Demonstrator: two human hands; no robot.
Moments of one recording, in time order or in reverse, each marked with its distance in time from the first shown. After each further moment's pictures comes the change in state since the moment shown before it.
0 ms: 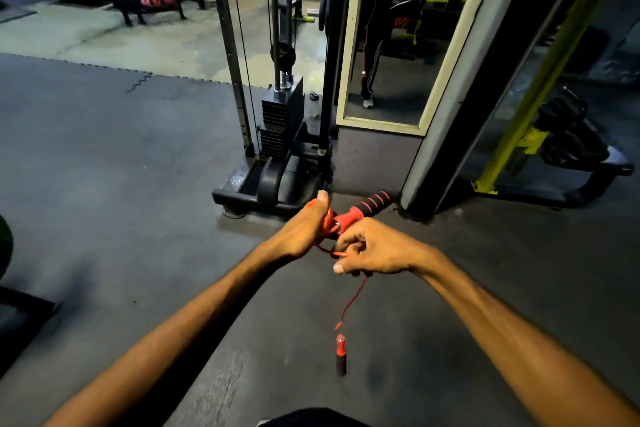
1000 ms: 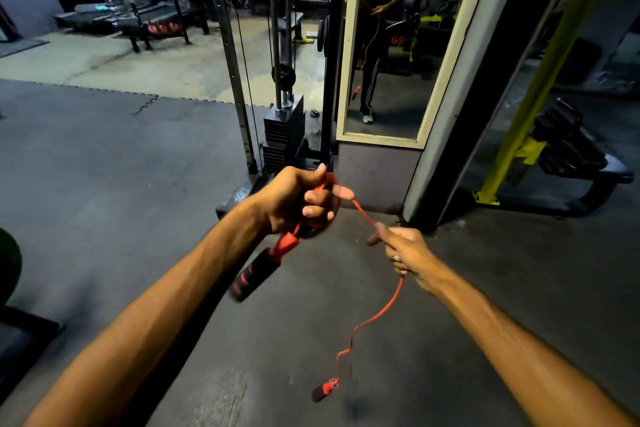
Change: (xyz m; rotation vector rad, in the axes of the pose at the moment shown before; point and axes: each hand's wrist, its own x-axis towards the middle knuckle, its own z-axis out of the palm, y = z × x) left_hand 0.011 0.062 -0.051 -0.735 -0.453 -0.234; right_hand -0.010 0.059 -0.005 0.538 0.588 0.210
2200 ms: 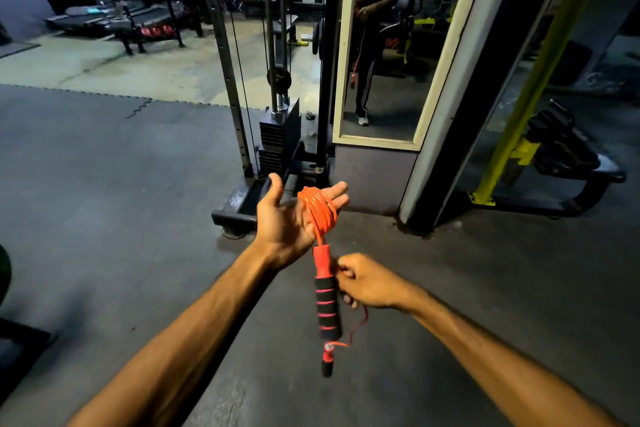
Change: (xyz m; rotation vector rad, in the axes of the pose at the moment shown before) left_hand 0.009 -0.043 -0.011 -0.341 0.065 0.293; right_hand -0.023 -0.018 0.061 -0.529 -0.373 -0.149
